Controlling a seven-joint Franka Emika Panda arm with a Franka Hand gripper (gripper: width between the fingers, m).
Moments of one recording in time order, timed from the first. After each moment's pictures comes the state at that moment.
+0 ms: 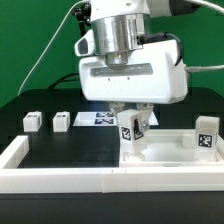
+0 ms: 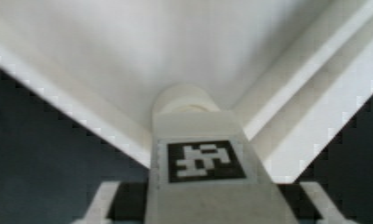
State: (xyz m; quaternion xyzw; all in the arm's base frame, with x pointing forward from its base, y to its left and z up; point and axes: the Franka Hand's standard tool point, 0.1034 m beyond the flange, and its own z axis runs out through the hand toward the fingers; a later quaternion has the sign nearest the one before) arm 0.606 -0.002 0.074 -0.88 0.47 -0.03 0.08
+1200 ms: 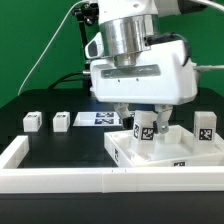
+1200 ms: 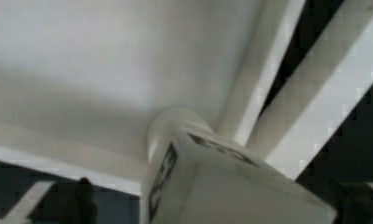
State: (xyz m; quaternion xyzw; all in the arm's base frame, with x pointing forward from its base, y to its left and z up) arm 0.609 0.011 0.075 -0.92 0.39 -0.03 0.08
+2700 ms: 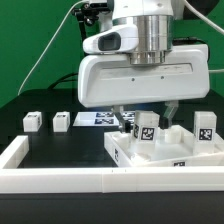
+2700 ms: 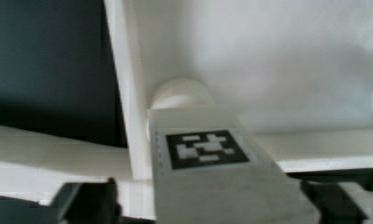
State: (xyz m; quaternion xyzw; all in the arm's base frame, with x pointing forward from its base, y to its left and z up) arm 0.610 0.013 0.075 -0.99 -0.11 -0.05 0.01
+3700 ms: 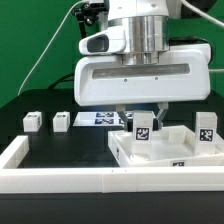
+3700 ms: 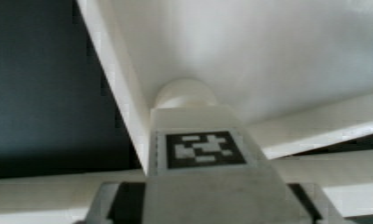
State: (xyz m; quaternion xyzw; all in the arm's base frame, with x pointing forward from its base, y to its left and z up) arm 0.609 0.009 0.074 -1.00 0.06 -0.05 0.02
